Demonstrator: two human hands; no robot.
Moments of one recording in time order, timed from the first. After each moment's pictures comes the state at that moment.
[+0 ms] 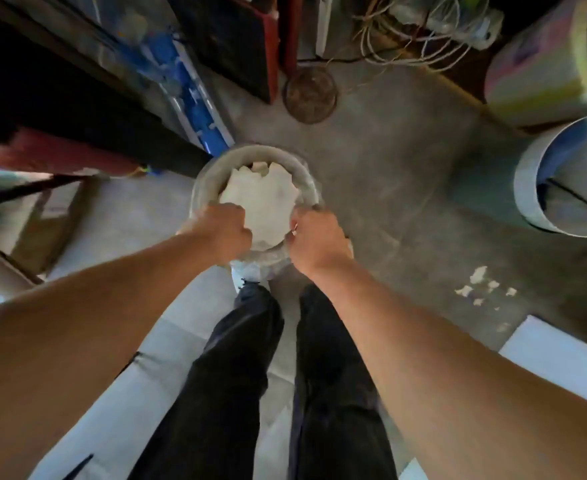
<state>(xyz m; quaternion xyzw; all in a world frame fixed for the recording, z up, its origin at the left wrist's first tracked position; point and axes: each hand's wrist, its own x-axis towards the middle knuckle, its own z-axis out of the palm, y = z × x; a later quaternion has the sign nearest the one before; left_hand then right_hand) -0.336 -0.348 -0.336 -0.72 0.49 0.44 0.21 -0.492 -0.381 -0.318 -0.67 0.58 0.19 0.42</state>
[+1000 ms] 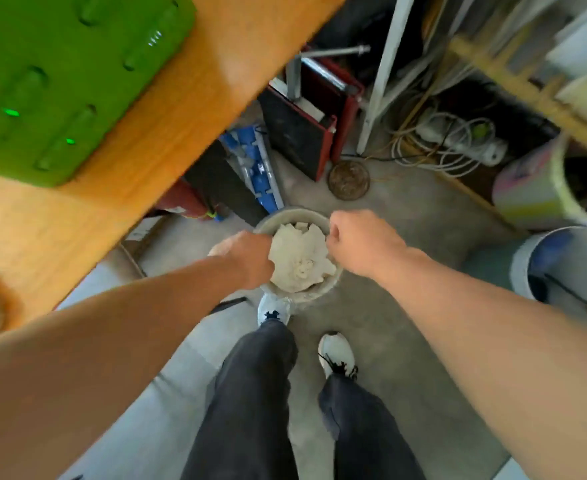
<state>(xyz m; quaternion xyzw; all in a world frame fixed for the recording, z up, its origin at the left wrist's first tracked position) -0.312 -0.339 -0.215 -0.75 0.51 0.38 0.19 -0.482 -0.445 -0.182 -0.81 0.44 0.20 0.34</state>
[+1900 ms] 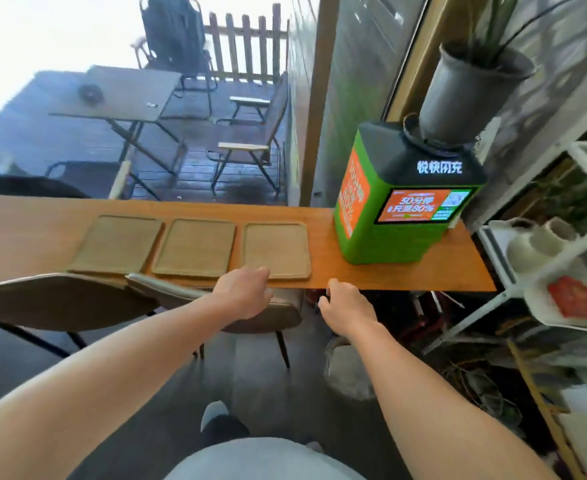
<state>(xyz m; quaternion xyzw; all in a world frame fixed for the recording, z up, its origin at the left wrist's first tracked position) -0.307 -0.013 0.150 -0.96 0.23 0.17 -0.07 -0.383 -0.207 0.132 -0.95 0.17 0.15 0.20</state>
